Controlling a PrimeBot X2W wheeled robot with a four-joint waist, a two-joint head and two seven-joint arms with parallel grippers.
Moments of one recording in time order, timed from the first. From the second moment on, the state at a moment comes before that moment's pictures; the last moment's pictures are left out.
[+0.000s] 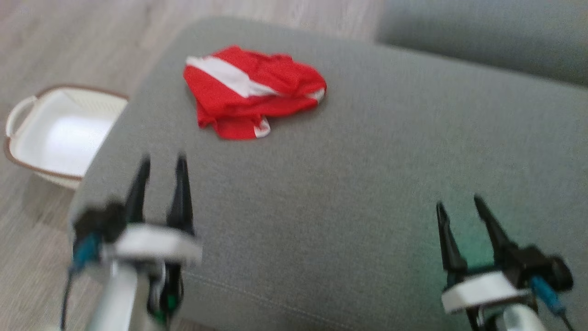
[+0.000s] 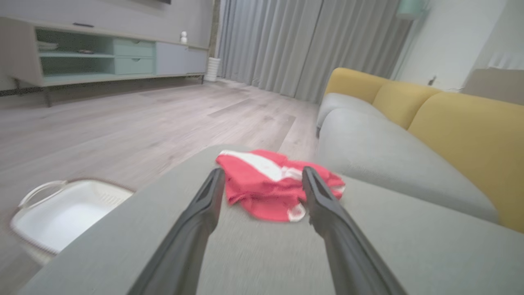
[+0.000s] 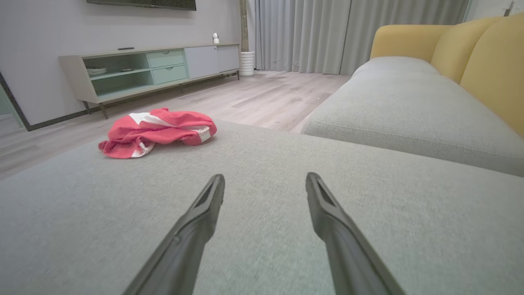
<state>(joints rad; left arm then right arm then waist) -0.05 0.05 -0.15 0.14 -0.29 0.01 -0.25 0.07 -0.04 0.03 0.20 0.02 0.13 -0.25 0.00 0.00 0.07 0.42</state>
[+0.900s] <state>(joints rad) -1.07 0.04 -0.19 1.16 -0.37 -0.11 -0.05 -0.19 -0.11 0.05 0.02 -0.10 0.13 -0.21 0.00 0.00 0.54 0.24</state>
